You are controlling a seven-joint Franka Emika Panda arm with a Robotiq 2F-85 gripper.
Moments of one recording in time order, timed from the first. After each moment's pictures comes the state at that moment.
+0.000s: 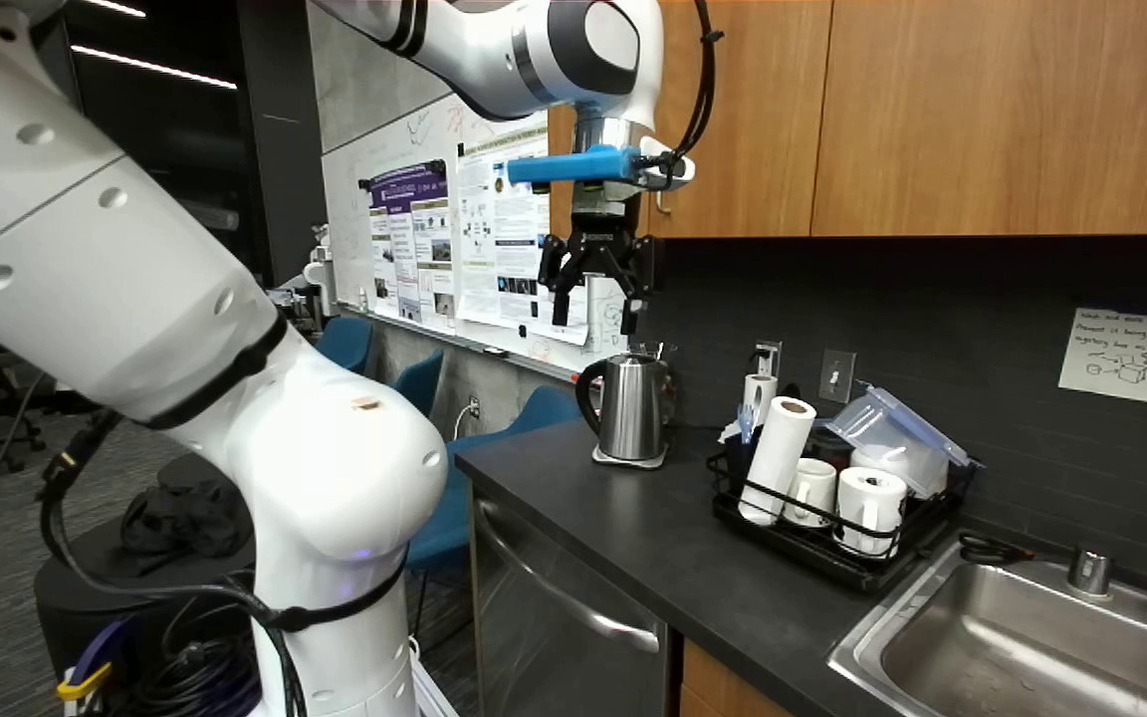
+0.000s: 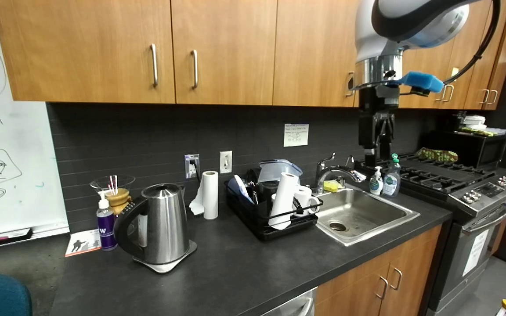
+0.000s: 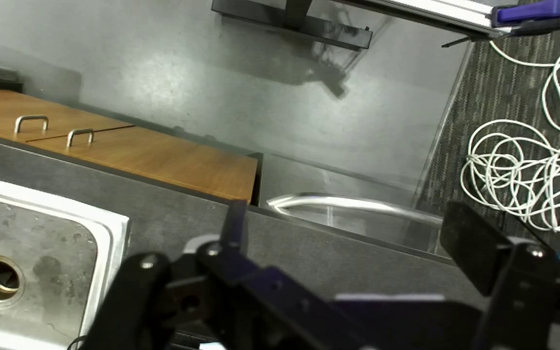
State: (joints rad) arm 0.05 -0.67 0.00 -2.40 -0.01 1.57 -0.15
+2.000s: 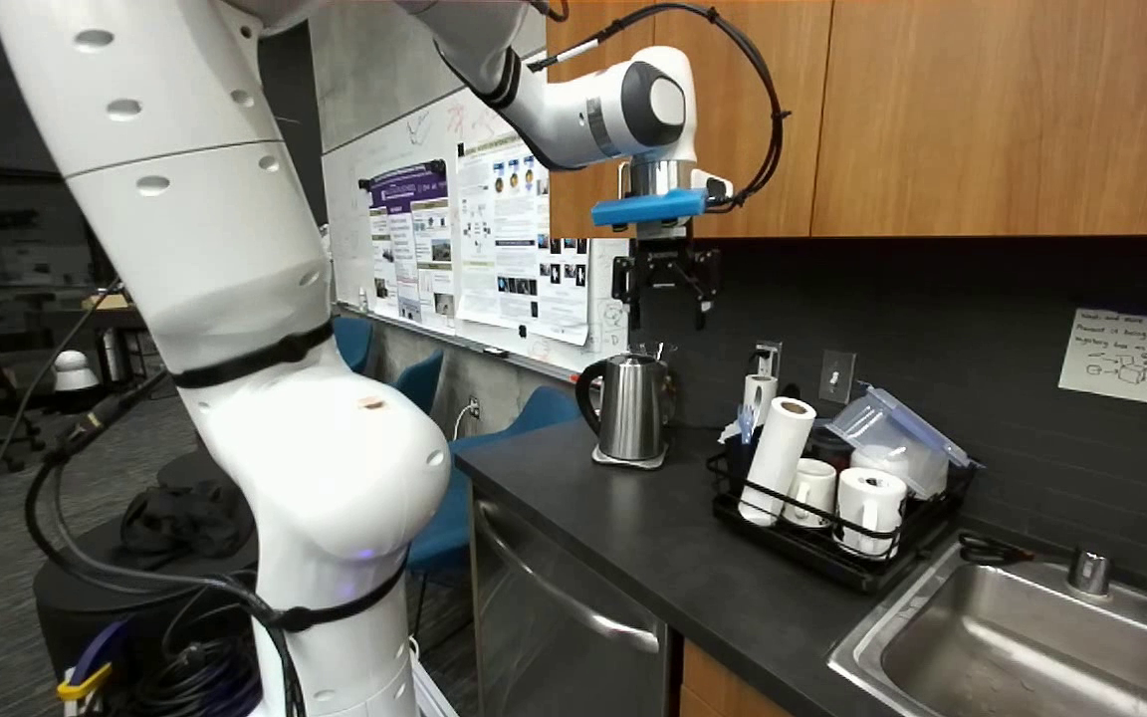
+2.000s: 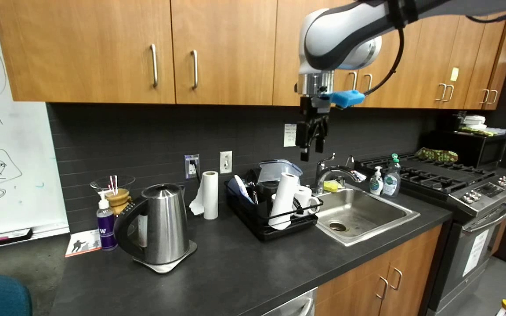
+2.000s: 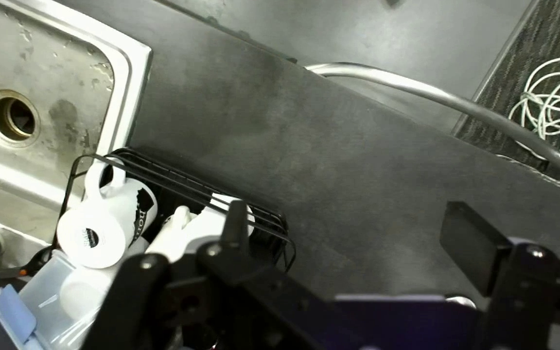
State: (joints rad) arm 0.07 -0.27 0.04 -2.15 -0.08 1.89 -0.19
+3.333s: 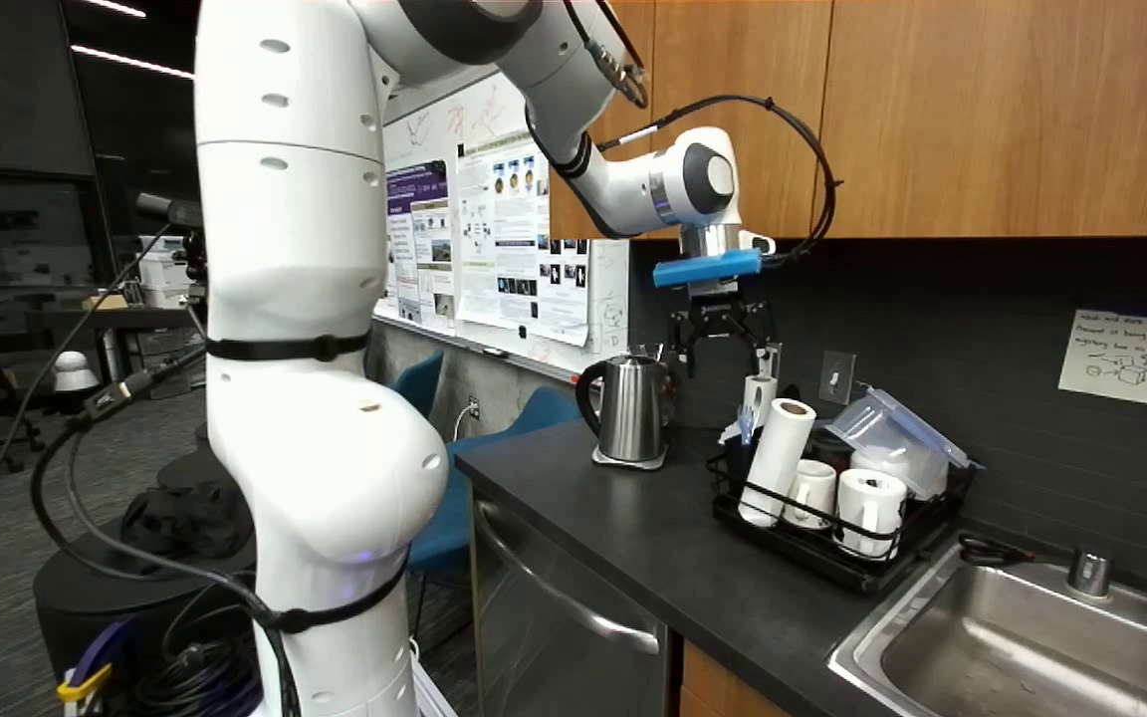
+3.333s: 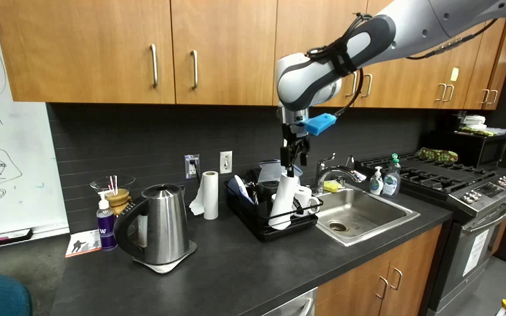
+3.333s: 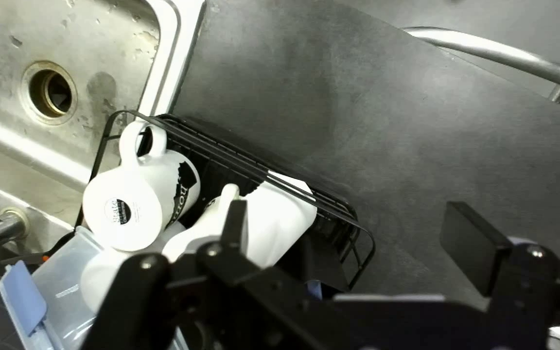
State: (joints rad) arm 0.04 0.05 0.03 -1.98 -0.21 2.01 -0.18
